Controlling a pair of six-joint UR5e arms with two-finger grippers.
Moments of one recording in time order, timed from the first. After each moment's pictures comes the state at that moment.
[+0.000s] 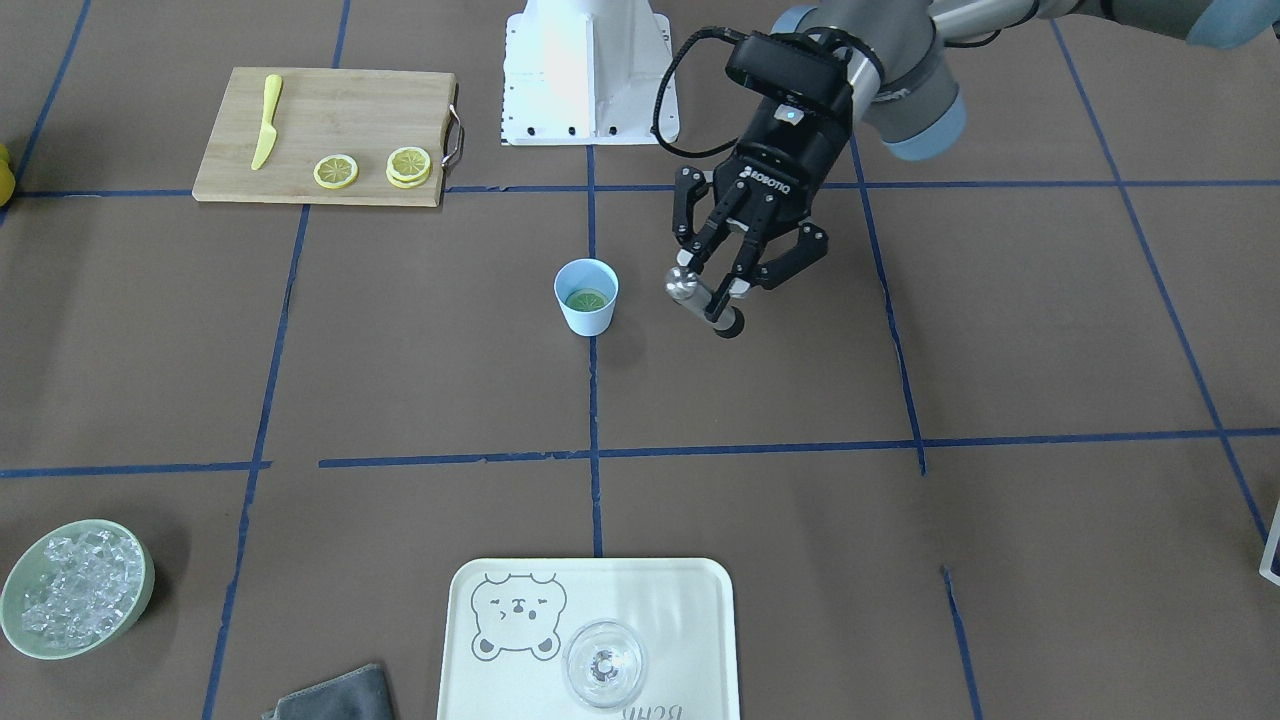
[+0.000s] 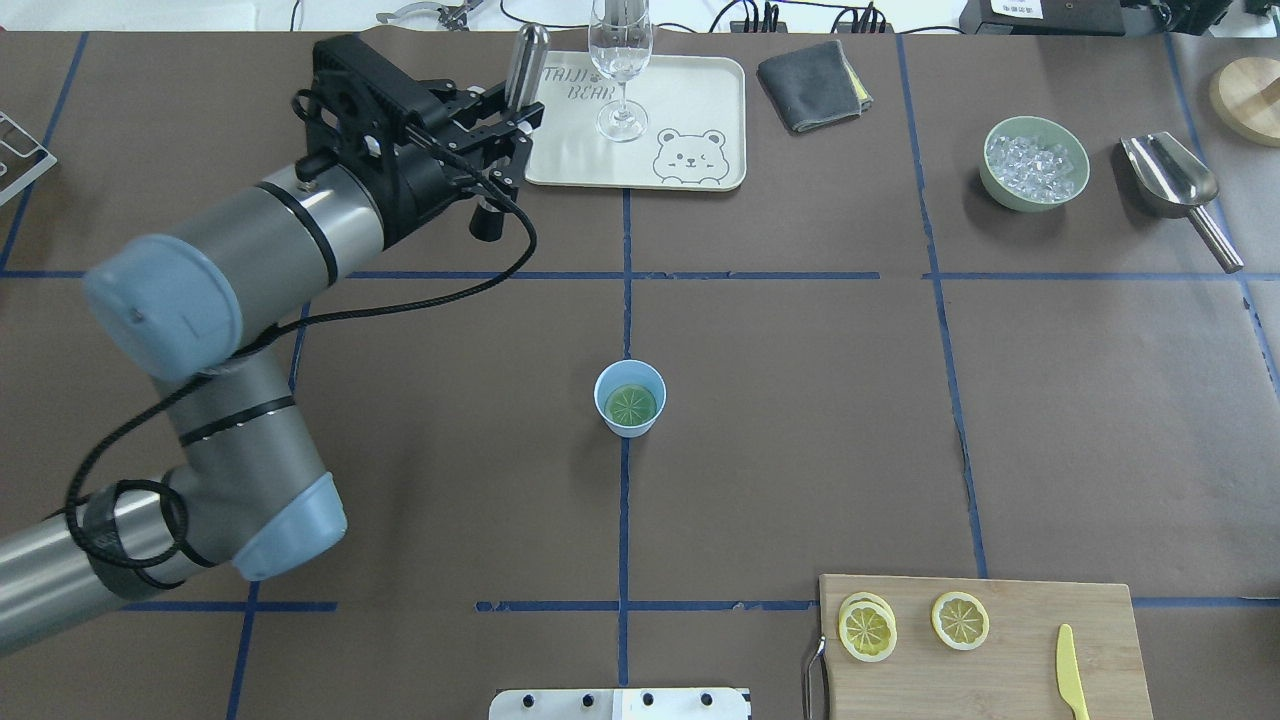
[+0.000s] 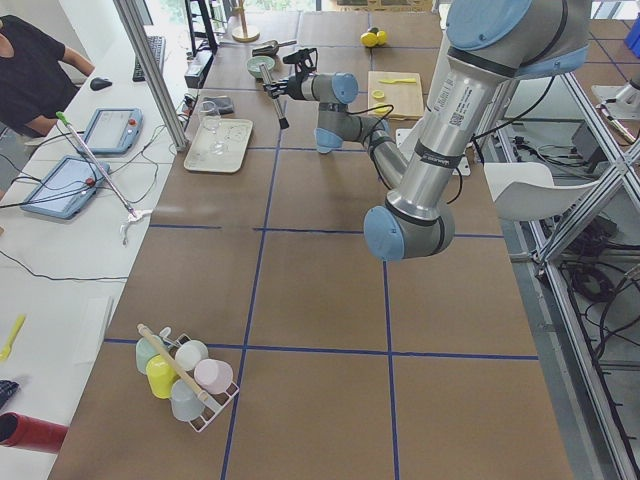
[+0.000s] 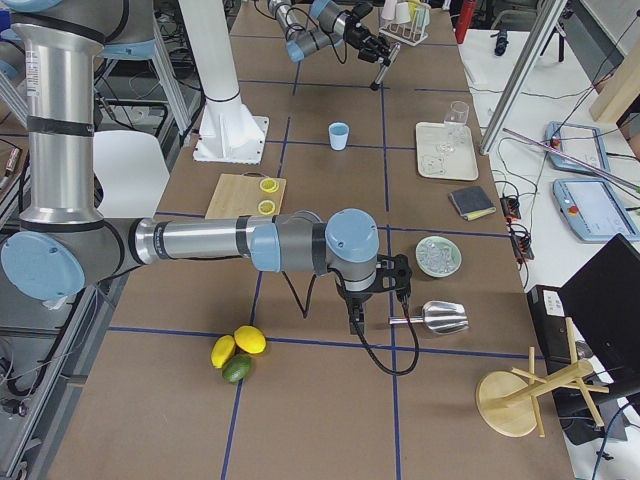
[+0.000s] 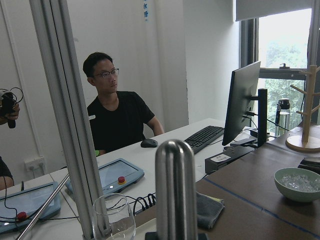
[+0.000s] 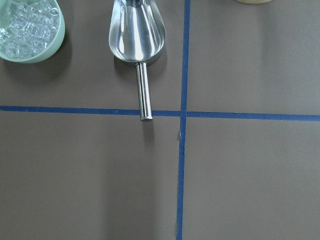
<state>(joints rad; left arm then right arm) -0.64 -2.04 -1.86 -2.48 -1.35 -0.46 1.65 -1.64 1.77 -1.60 2.41 -0.02</state>
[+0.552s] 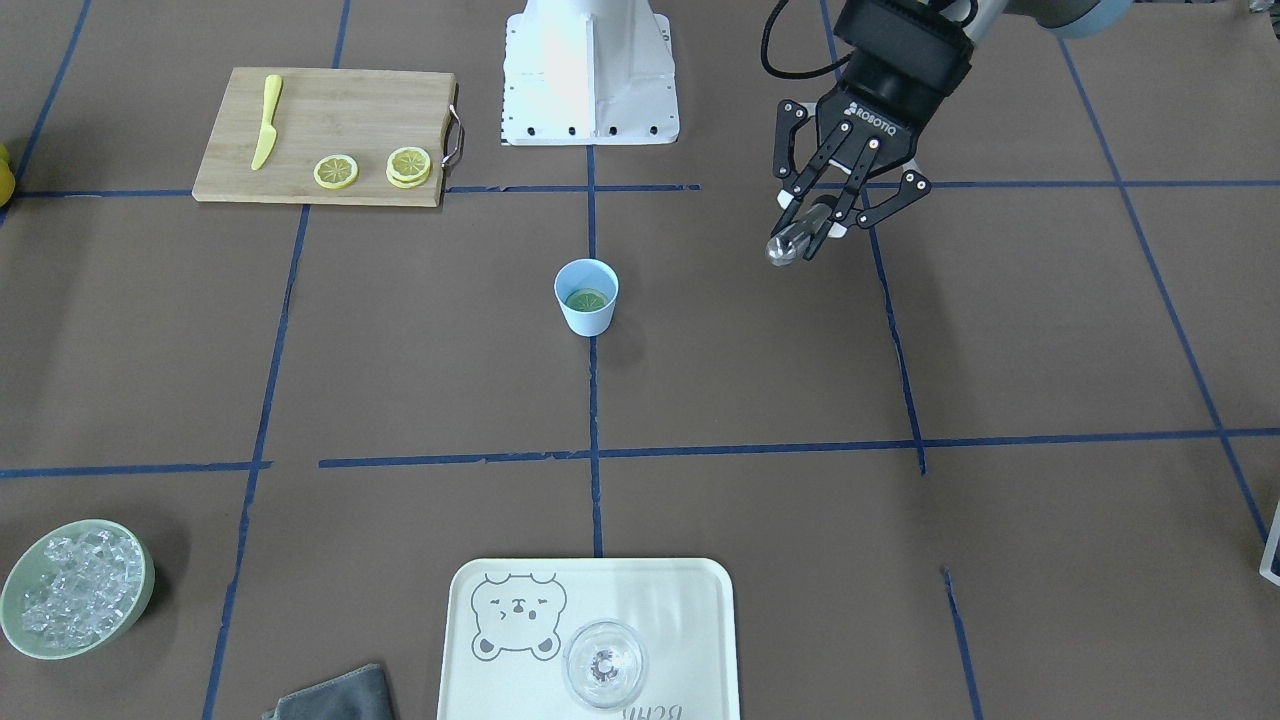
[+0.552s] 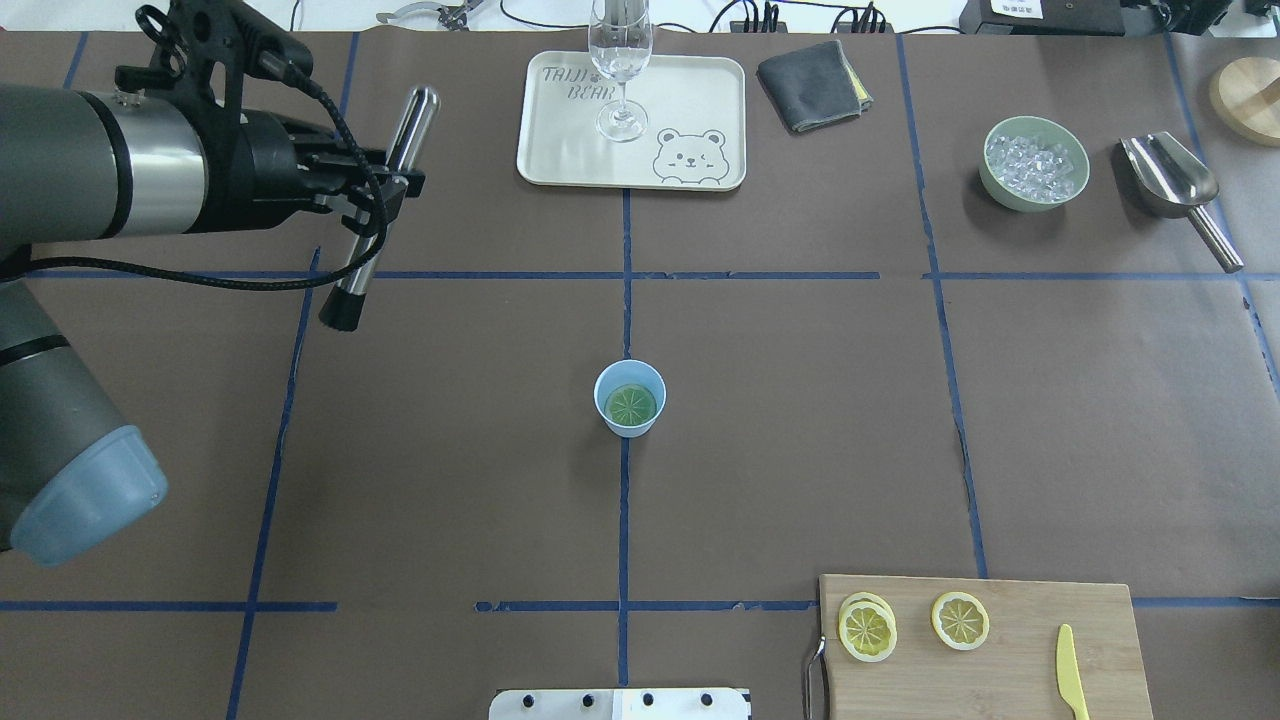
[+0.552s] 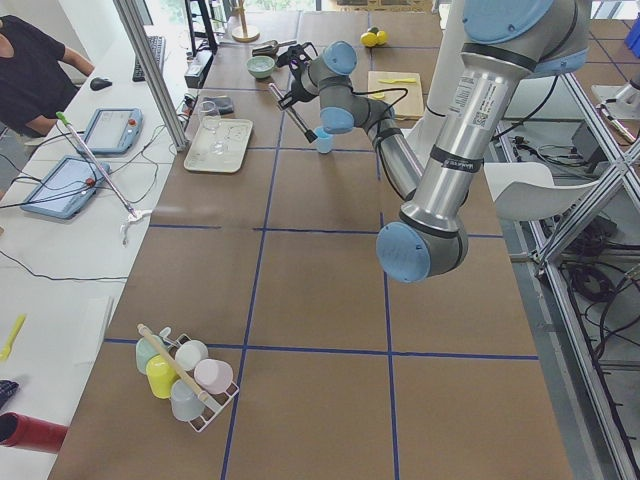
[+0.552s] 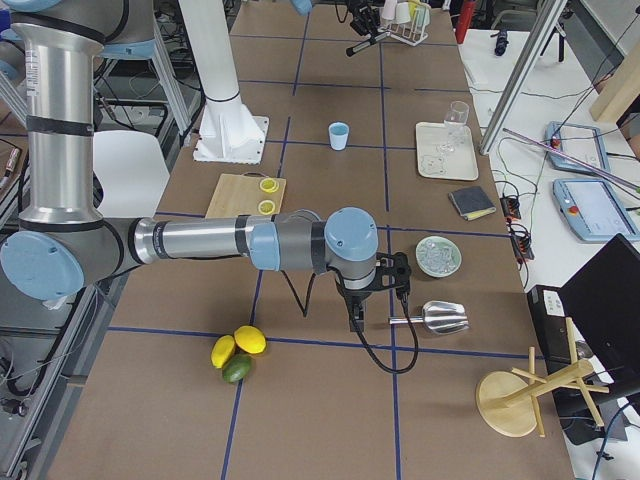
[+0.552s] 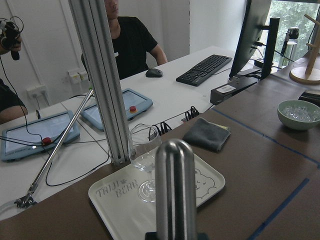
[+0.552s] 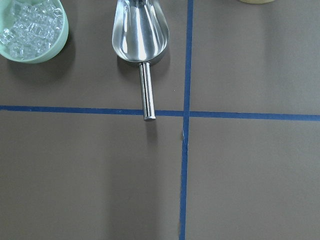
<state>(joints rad) -0.79 -1.94 -2.09 -2.02 -1.86 -0.60 1.65 -1.65 1.77 -1.61 2.43 -0.02</state>
